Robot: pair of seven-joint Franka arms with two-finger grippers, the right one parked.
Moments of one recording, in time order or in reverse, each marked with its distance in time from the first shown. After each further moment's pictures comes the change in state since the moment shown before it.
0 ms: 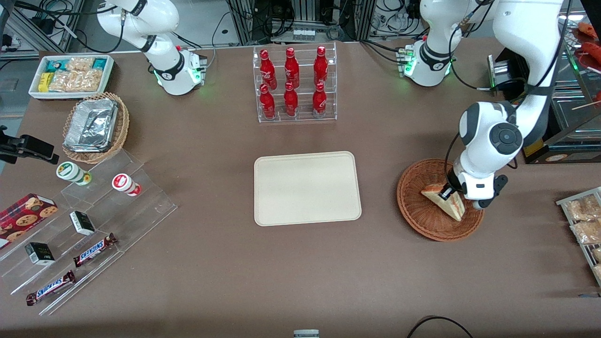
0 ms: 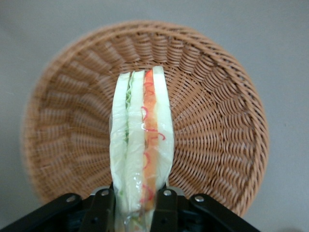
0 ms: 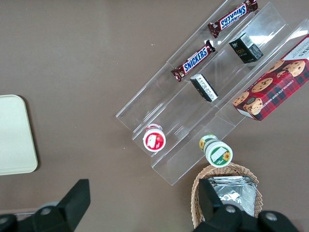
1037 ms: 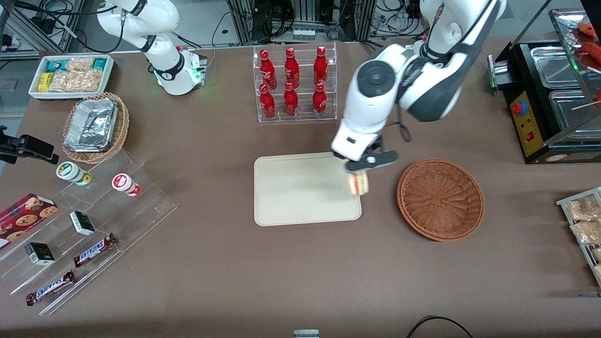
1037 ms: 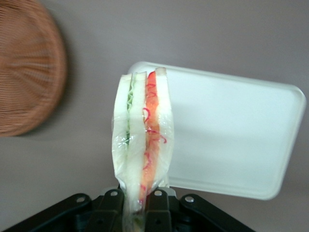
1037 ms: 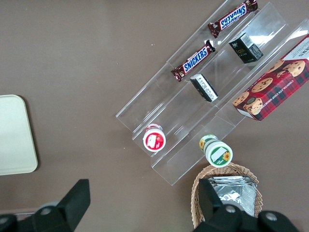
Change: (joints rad) arm -0.236 0.125 -0.365 0.445 0.024 -0.346 -0.006
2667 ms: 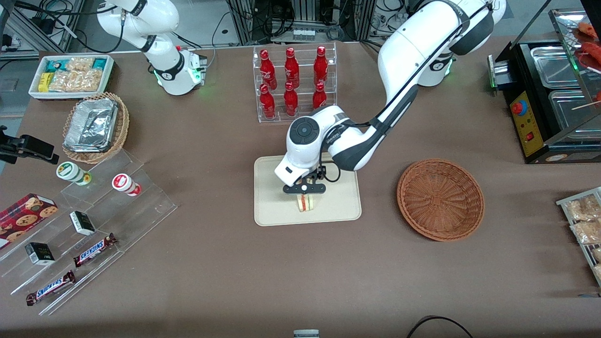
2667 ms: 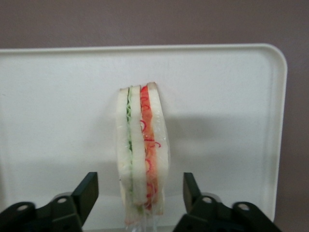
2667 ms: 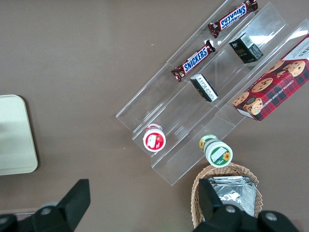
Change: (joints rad) arm -0.166 0.419 0.011 0.244 0.201 0.175 -0.045
